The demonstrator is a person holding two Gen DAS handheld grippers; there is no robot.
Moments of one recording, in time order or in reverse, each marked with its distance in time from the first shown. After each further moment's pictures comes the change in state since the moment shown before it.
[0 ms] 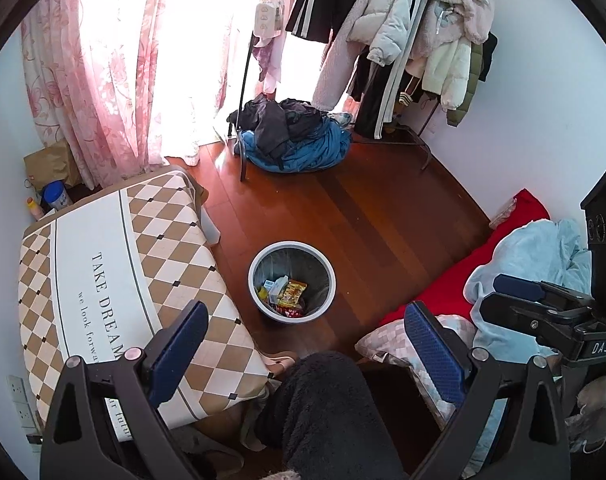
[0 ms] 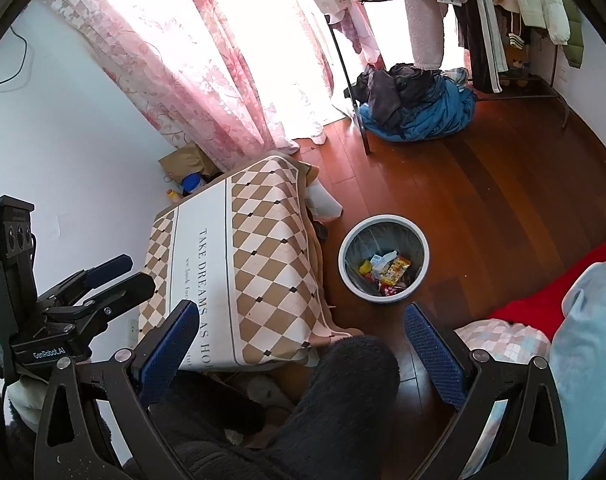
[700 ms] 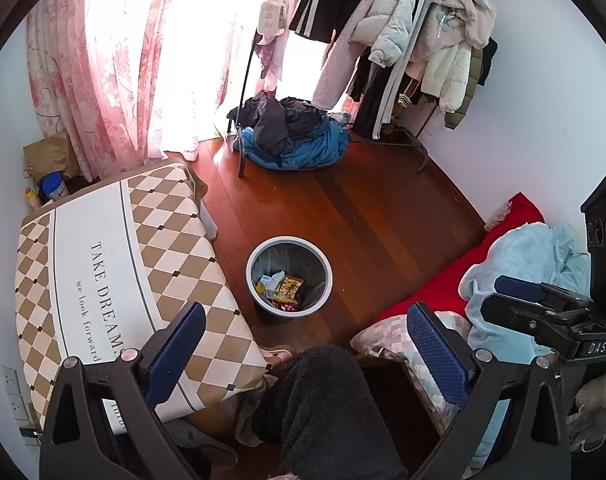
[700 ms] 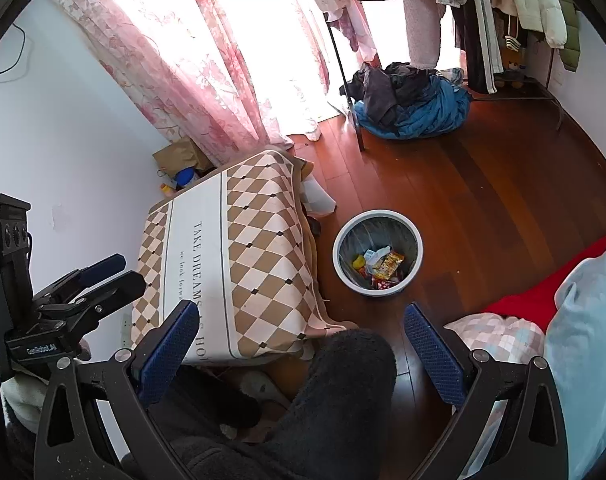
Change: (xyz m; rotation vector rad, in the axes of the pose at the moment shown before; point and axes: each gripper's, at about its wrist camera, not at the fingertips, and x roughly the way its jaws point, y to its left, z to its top) left arm -0.008 0.005 -0.010 -0.023 0.005 -0.022; right arm -0.006 0.004 -0.007 -0.007 0.010 -0.032
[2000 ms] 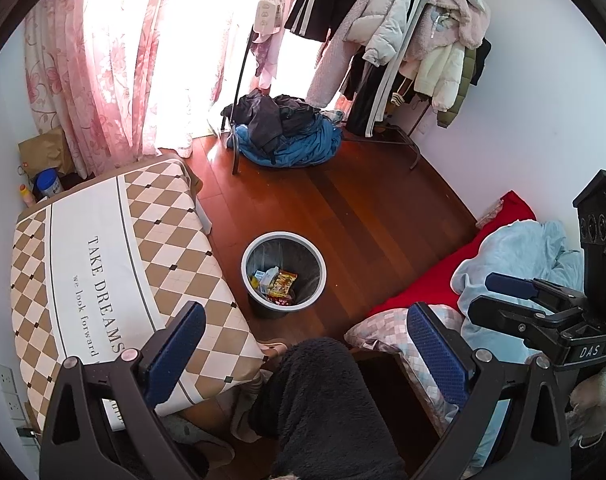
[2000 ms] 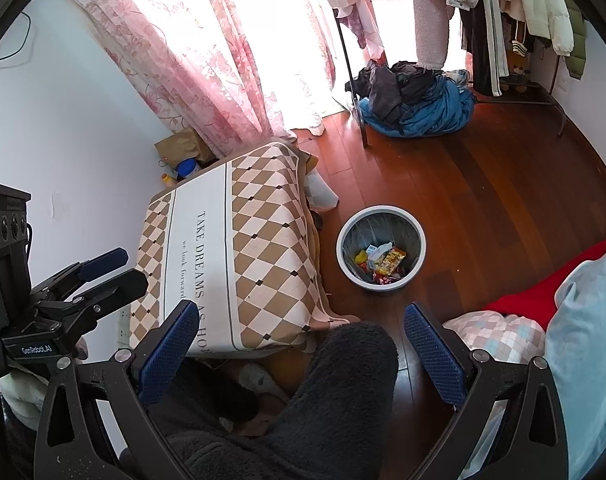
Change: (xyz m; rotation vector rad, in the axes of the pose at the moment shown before) left arm -0.008 0.001 -0.008 -0.002 0.002 -0.022; right arm -0.003 0.013 -0.007 -0.034 0.021 -0.004
